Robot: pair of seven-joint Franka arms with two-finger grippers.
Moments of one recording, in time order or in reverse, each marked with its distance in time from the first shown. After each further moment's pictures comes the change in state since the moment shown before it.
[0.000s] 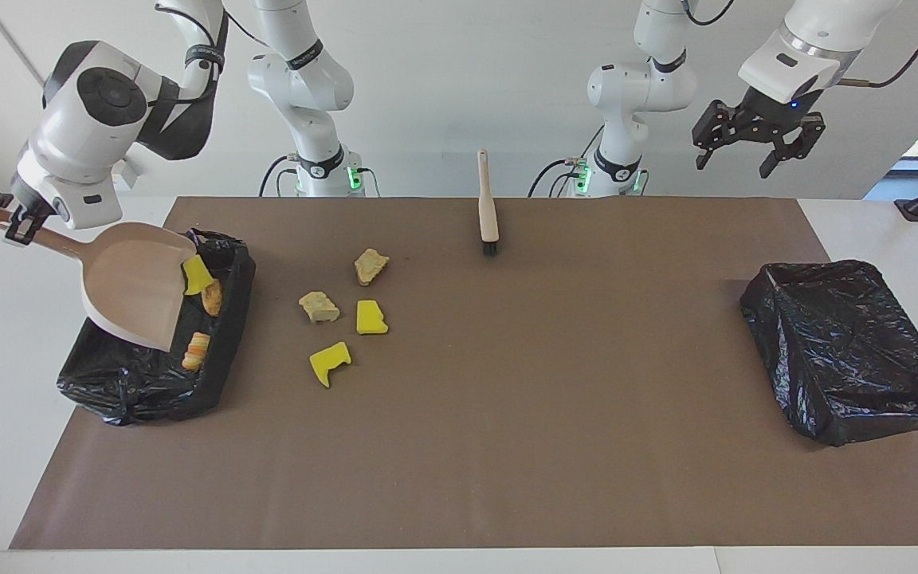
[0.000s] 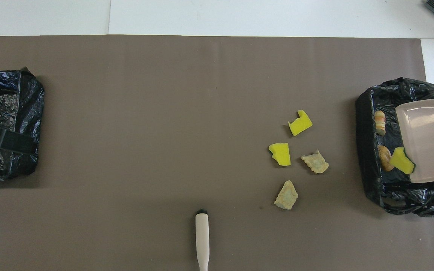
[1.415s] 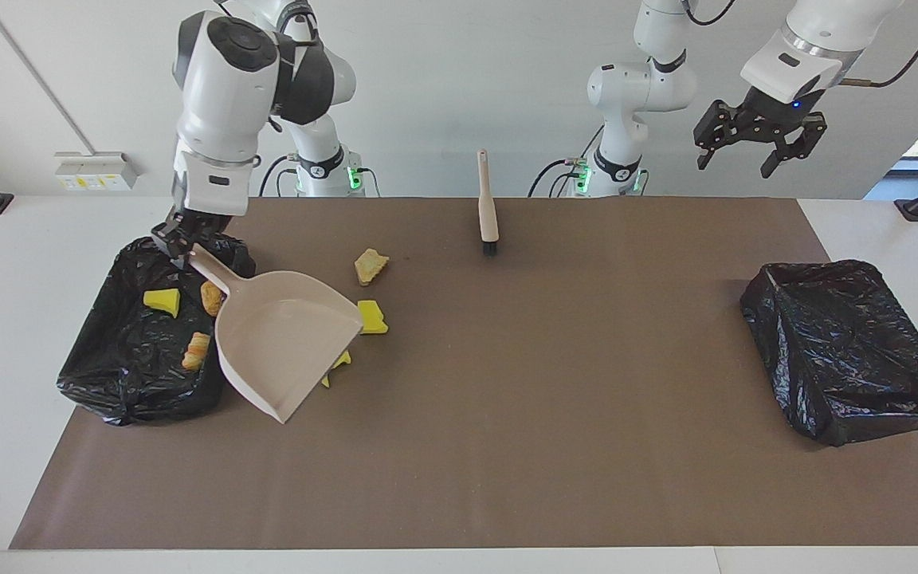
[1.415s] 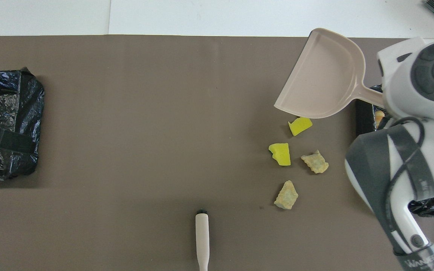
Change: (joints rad) left arm 0.000 0.000 0.003 0.000 0.000 0.000 0.000; right arm 0.425 0.079 0.018 0.174 0.430 -0.208 0.905
